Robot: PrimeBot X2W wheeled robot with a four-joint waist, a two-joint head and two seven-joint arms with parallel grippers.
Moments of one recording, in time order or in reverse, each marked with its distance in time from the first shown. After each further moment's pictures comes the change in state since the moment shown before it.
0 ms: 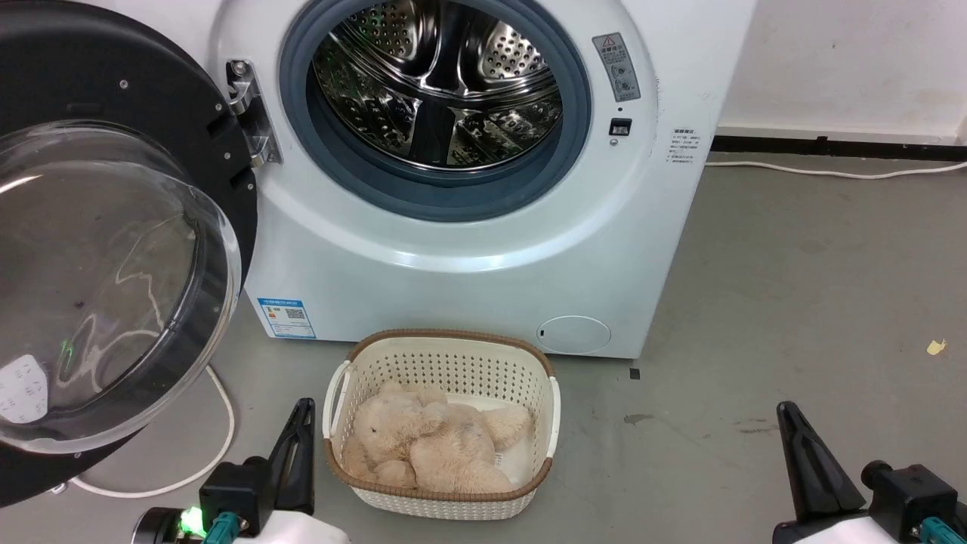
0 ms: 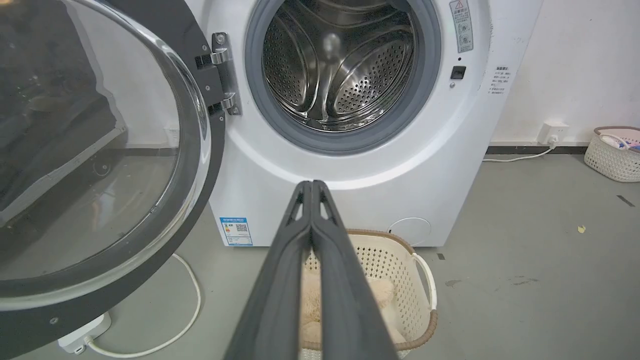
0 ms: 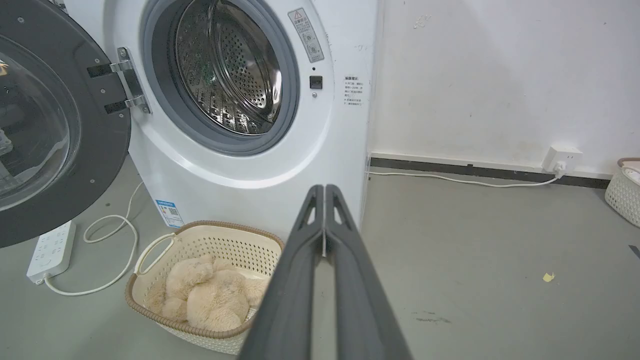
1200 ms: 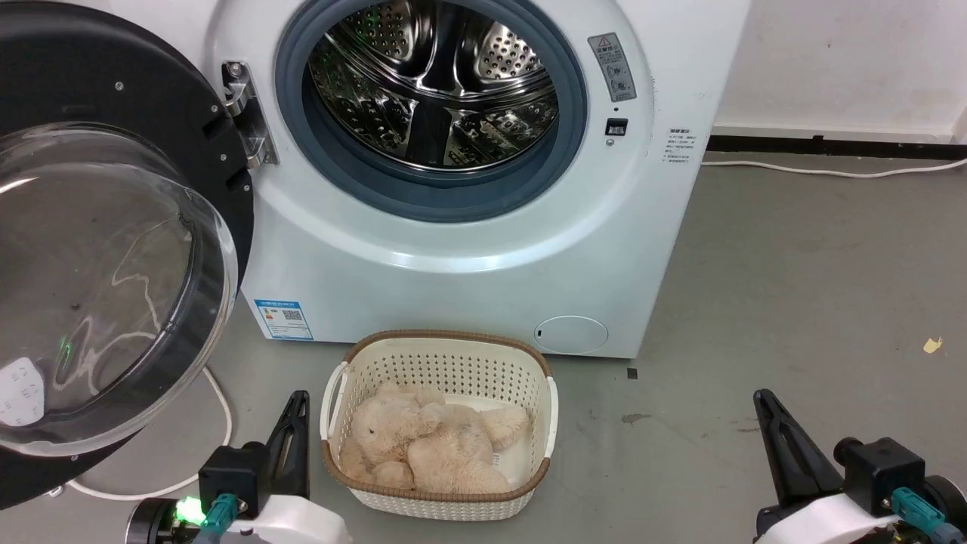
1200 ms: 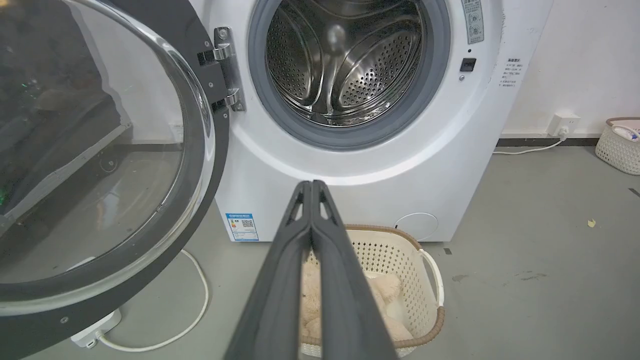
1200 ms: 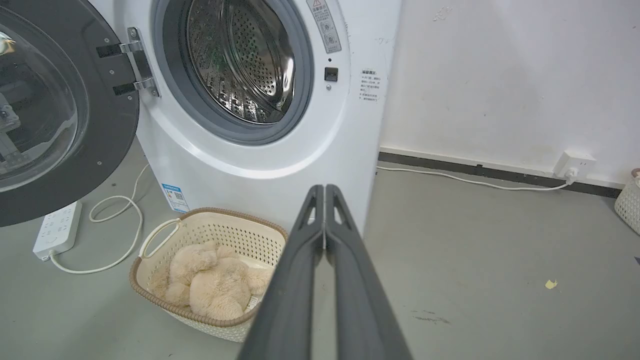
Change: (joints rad) left arm -0.011 -0.074 0.097 -0.004 0.095 -0.070 0.071; right arm -0.043 0.000 0.029 -0.002 -0.037 0.000 0.080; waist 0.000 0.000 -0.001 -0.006
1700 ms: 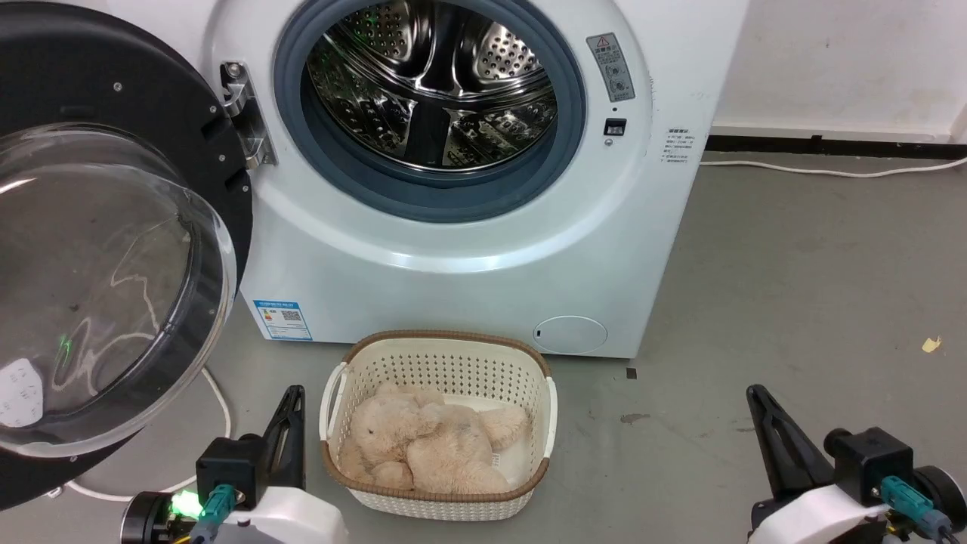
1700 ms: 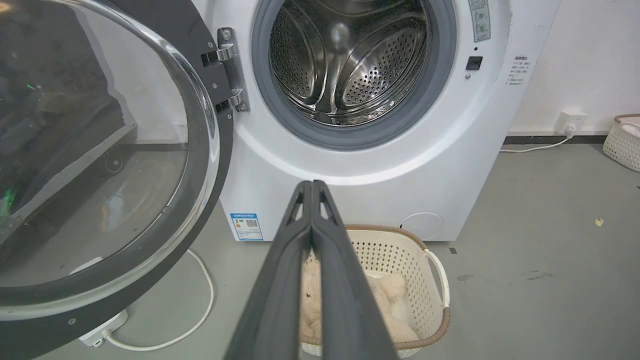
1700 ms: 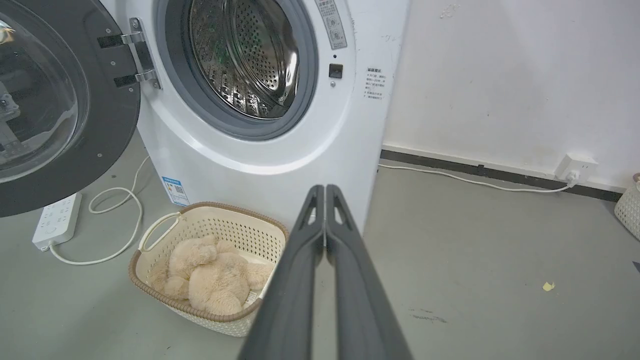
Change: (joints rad) left arm -0.011 -0.025 0.038 -0.002 0.036 -0.026 0.026; right arm -0.016 0.000 0.010 -0.002 -0.016 0.000 0.032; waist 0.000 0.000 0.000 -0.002
